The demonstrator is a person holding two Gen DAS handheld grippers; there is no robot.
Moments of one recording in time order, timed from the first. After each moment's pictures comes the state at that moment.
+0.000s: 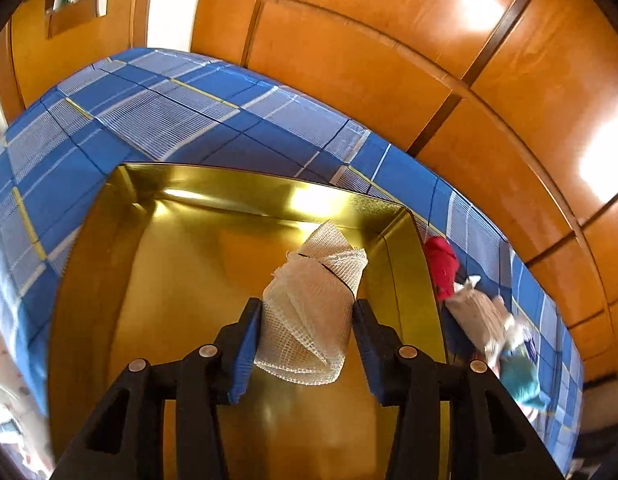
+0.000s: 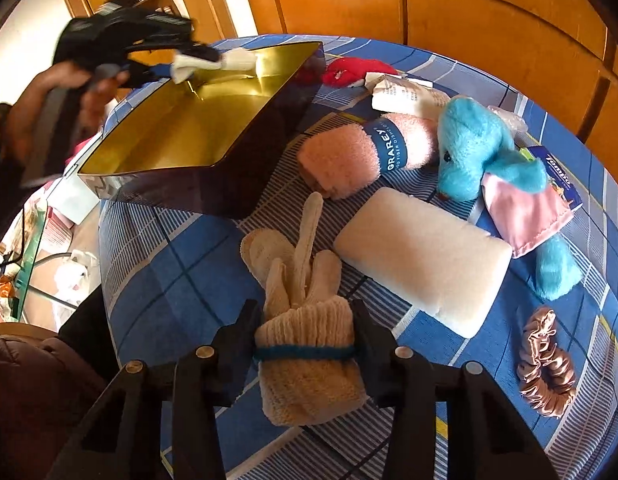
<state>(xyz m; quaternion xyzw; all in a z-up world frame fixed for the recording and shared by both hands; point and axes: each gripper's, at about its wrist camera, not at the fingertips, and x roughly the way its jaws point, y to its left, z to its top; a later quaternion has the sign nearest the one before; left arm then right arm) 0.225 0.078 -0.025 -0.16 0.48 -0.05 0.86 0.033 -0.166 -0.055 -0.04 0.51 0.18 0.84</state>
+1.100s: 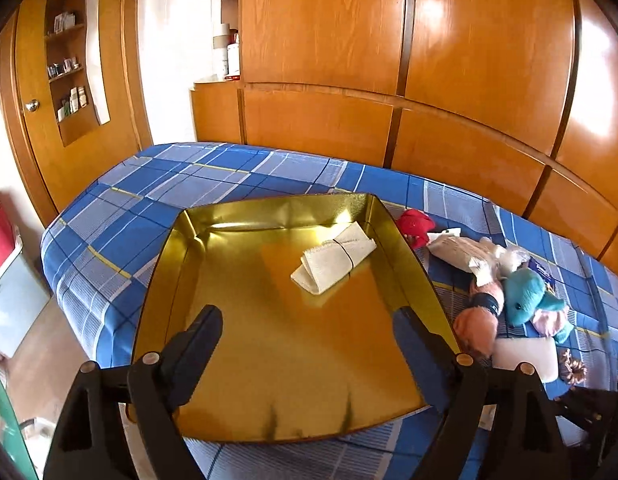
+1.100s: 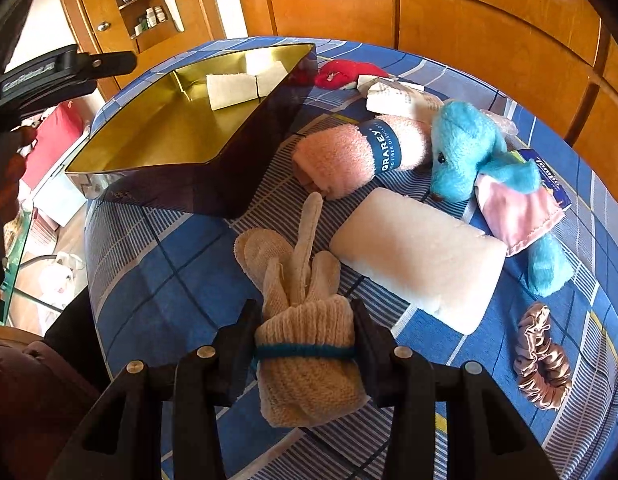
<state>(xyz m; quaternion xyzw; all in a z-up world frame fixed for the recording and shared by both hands) 0.090 0.055 0.016 -0.01 0.36 -0.03 0.93 0.032 -0.160 -0.058 -0.05 0.50 0.15 0.85</state>
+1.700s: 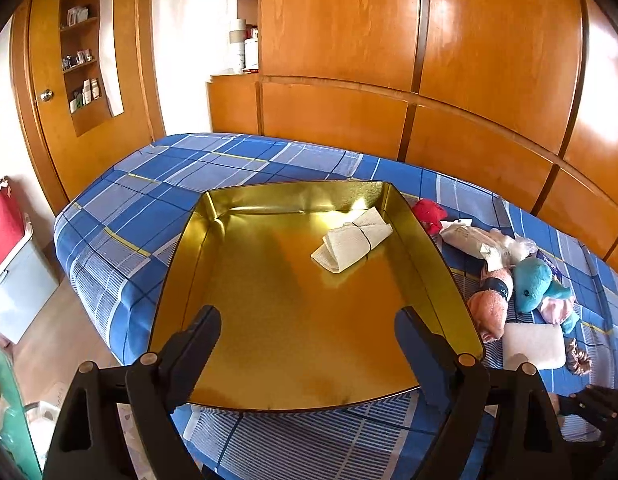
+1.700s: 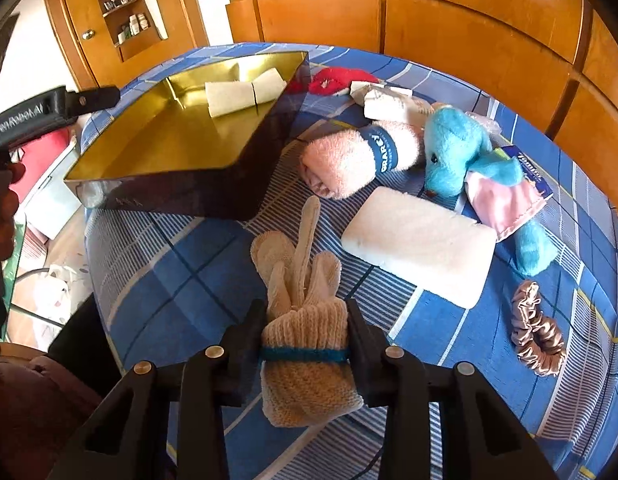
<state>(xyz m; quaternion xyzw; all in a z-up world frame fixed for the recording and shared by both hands) 0.068 0.068 0.008 -0.02 0.37 -0.01 0.93 0.015 -0.145 -0.045 -0.04 0.49 0.12 0.86</state>
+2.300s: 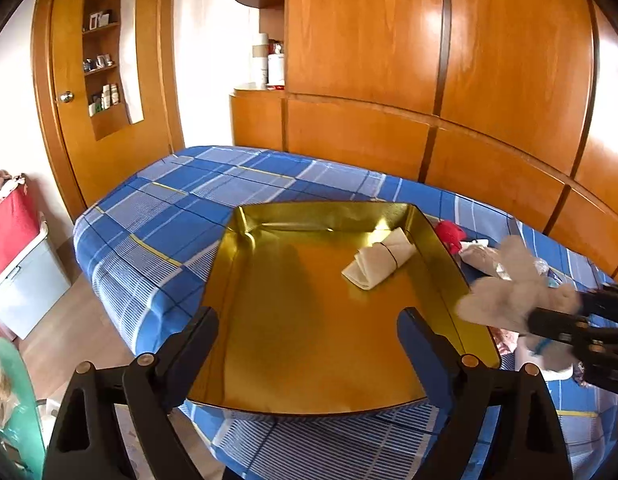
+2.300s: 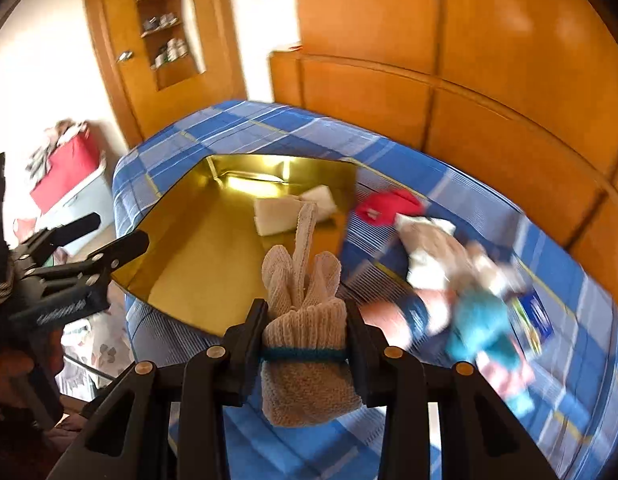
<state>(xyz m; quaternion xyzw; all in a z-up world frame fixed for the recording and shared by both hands) 0.058 0.095 0.019 -0.02 0.34 0.02 0.94 0.084 -0.083 0.038 -0.07 0.42 0.18 0.89</state>
